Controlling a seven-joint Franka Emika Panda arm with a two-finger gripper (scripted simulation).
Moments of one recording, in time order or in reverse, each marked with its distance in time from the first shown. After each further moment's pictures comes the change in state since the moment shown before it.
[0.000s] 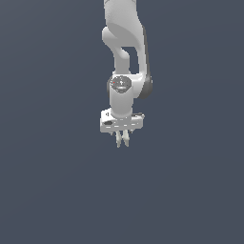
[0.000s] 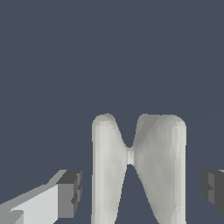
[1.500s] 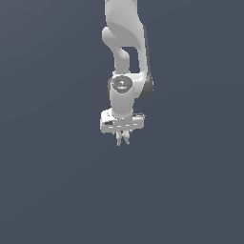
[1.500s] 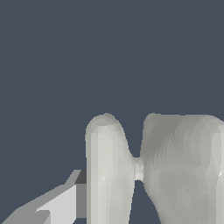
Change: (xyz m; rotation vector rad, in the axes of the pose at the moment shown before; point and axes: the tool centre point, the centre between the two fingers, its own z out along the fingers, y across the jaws) arm 0.003 -0.002 -0.002 0.000 0.000 -0.001
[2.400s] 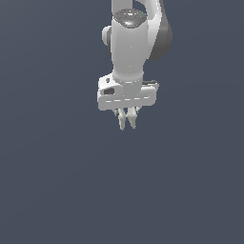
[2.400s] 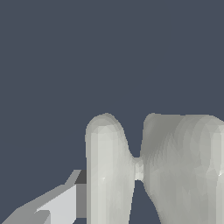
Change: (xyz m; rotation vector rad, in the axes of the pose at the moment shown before) arm 0.021 -0.014 -0.169 0.000 0.001 -0.001
